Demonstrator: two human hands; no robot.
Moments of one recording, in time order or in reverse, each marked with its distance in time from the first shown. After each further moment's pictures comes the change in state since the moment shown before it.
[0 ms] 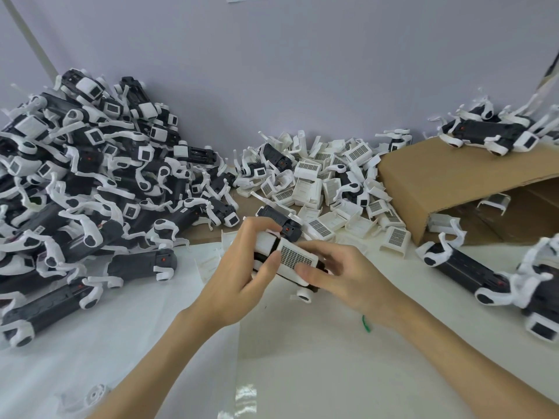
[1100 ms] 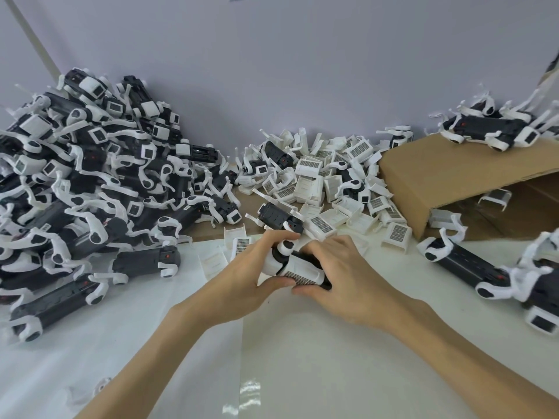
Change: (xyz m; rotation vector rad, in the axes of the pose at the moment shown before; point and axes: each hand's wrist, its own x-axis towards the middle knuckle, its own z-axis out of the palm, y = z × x) left_hand -0.004 -0.017 -0.005 0.129 -0.305 -0.060; right_hand 0.001 0.012 0.006 -0.827 0.072 -0.210
